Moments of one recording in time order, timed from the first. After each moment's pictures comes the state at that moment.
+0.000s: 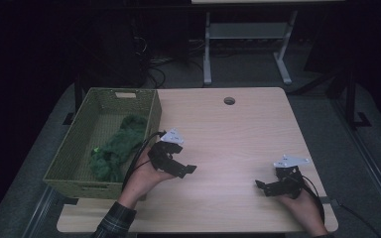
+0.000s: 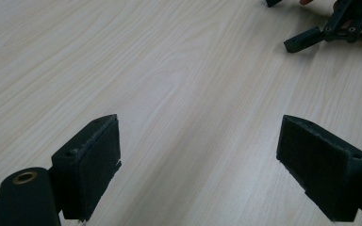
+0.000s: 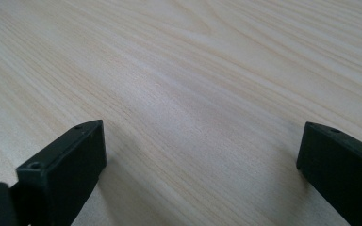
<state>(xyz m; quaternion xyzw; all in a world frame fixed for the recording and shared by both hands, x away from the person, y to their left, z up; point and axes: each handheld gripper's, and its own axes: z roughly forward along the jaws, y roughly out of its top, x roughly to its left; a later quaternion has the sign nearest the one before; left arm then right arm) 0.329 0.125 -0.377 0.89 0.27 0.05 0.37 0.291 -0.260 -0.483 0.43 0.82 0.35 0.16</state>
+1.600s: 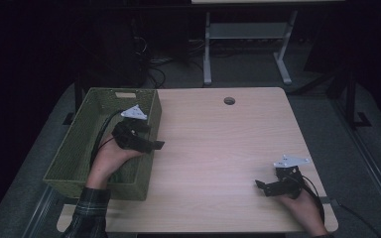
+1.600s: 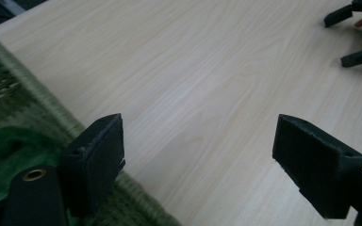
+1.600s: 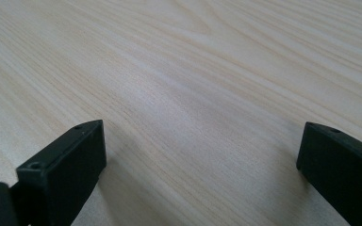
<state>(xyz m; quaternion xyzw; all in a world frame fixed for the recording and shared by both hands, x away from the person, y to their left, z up) 0.363 0.211 -0.333 0.87 0.31 0.10 0.37 0.291 -0.260 -0.483 0.43 0.82 0.35 0.16</state>
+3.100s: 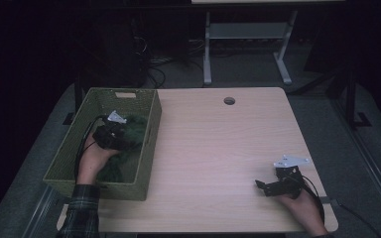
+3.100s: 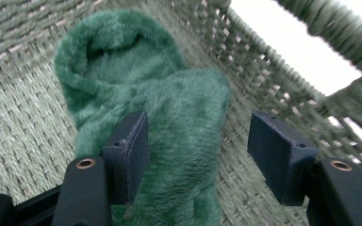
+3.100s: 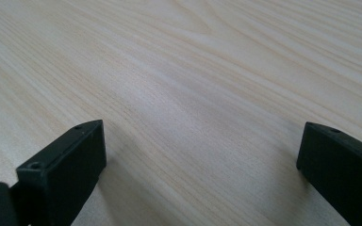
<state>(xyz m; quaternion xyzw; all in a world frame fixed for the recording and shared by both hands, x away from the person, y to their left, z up) 0.393 0.279 -0.384 0.87 0.40 0.17 0.26 0.291 -0.260 -0.483 0.43 0.82 0.35 0.16</state>
